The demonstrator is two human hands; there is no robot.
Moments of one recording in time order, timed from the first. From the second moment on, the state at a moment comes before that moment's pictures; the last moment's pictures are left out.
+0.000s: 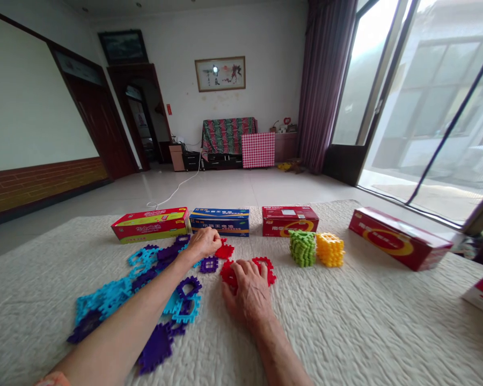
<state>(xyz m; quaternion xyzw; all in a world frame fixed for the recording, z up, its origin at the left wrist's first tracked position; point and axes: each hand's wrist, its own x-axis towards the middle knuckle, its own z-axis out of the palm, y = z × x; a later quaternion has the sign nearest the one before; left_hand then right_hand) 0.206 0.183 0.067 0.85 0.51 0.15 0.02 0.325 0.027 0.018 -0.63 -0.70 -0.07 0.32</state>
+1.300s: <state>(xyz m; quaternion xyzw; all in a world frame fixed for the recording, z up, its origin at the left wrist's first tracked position) 0.210 0.126 0.040 0.85 0.44 0.28 0.08 0.341 0.037 0.009 -0.64 -0.59 -0.14 0.47</state>
